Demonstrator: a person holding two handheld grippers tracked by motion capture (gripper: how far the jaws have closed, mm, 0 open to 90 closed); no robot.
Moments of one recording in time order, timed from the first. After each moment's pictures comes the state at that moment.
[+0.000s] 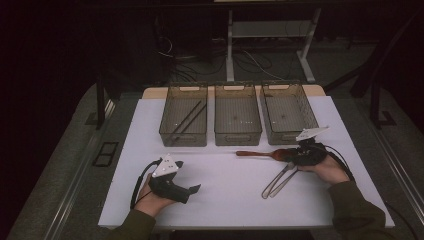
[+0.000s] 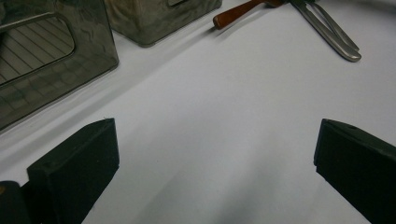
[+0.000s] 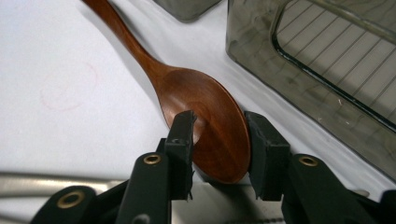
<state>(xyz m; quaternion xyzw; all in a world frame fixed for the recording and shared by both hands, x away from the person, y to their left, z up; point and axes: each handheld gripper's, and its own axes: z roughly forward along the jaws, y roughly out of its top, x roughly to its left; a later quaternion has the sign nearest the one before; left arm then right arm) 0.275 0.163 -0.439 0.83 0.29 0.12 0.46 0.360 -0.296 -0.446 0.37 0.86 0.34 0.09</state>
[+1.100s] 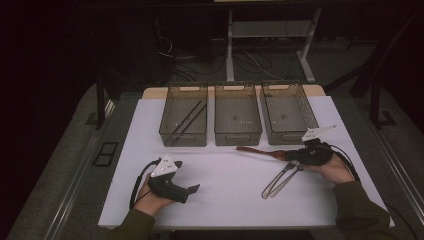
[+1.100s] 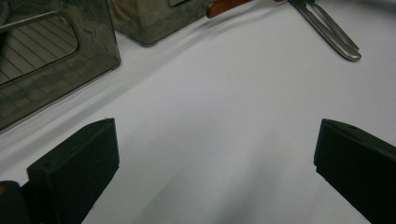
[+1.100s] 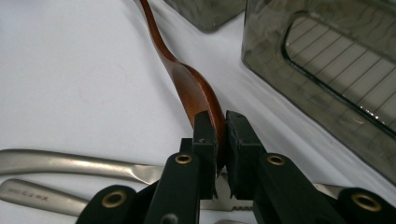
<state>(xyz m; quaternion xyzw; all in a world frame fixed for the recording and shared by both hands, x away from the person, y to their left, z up) 0.276 0.166 -0.439 0.83 0.29 0.12 0.46 0.355 -0.307 -0.436 0.34 0.86 0.38 0.07</state>
